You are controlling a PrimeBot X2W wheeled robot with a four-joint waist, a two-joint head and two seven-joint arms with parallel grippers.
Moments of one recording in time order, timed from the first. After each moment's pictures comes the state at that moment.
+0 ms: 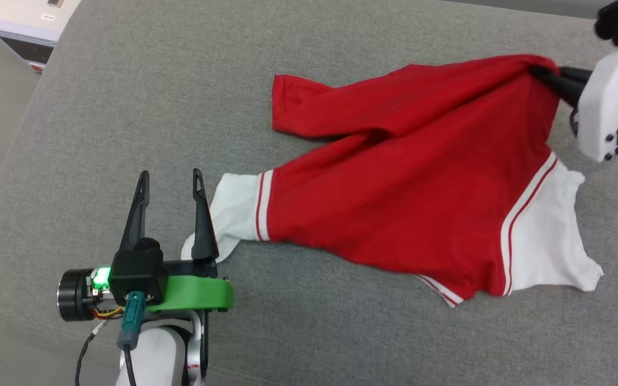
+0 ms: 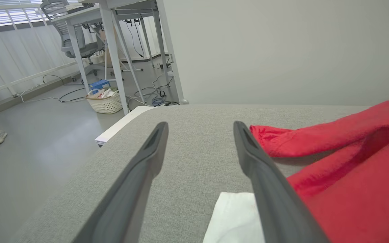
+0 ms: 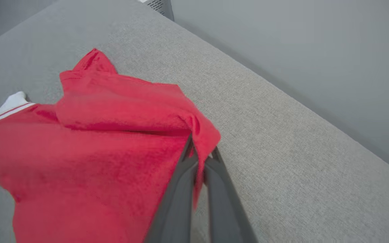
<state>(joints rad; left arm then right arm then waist) -0.12 0.06 -0.13 -0.04 -0.03 0.18 -0.26 -1.02 -0.75 0.86 0.29 0.96 0.13 0.43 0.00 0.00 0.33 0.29</state>
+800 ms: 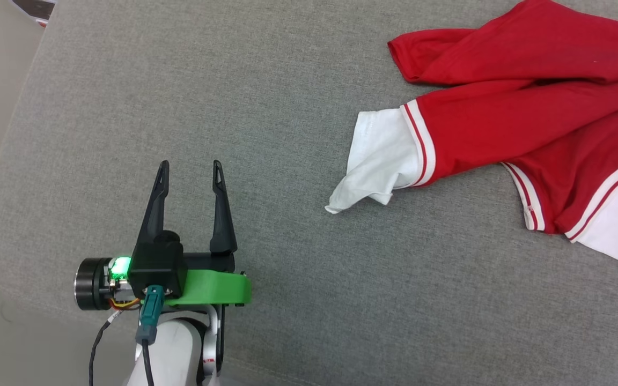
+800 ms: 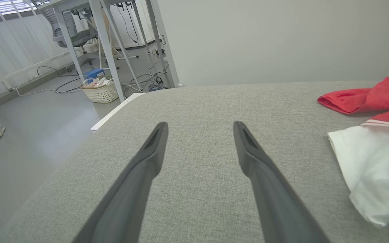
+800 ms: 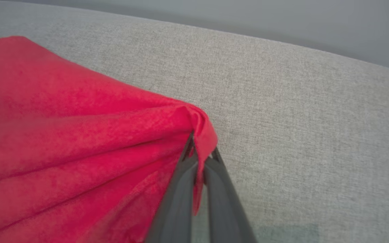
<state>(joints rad) -0.15 0.06 -0.19 -0.04 -0.03 0.20 -0.26 -1.10 -0.75 0.63 0.91 0.82 0.13 0.34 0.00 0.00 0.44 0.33</state>
